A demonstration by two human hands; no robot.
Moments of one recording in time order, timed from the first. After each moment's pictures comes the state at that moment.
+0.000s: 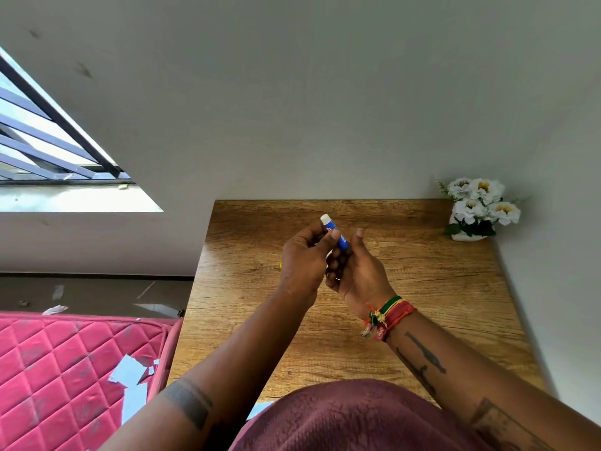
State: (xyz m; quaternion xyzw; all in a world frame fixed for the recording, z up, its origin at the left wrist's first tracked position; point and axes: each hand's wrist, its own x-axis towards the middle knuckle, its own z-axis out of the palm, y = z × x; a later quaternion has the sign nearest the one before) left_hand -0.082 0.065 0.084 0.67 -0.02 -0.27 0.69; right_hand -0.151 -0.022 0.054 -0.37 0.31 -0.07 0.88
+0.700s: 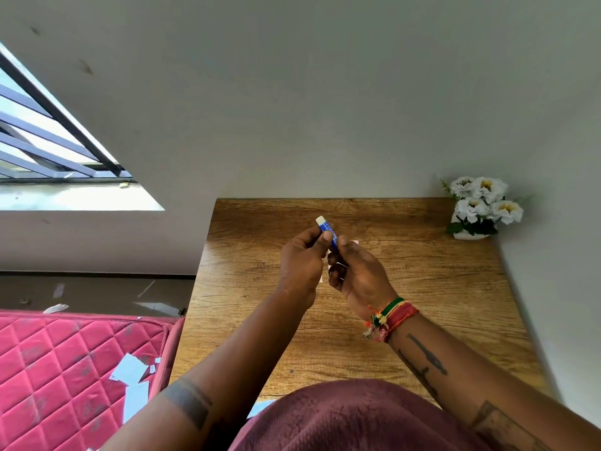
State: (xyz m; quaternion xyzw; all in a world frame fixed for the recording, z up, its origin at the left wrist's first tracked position) left_hand -0.080 0.074 0.082 0.66 -0.01 -0.29 0.69; right_hand -0.153 -0.017 0.057 -0.42 0.28 -0.08 0.86
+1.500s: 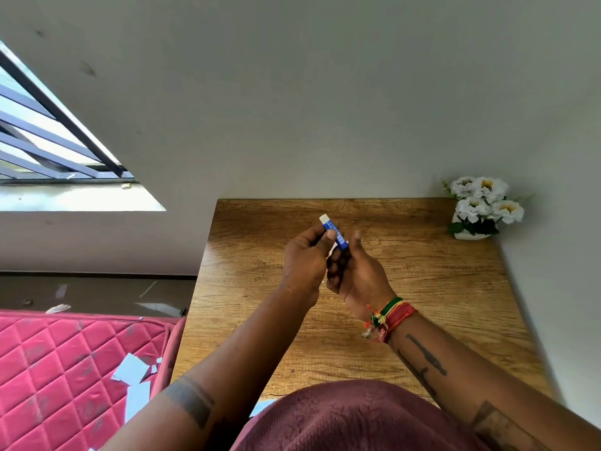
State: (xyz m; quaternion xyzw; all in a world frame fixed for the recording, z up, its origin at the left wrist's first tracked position) left_hand -0.083 0.071 0.087 0.66 0.00 -0.30 0.69; right_hand -0.152 -0.016 0.053 -0.39 0.29 -0.06 0.87
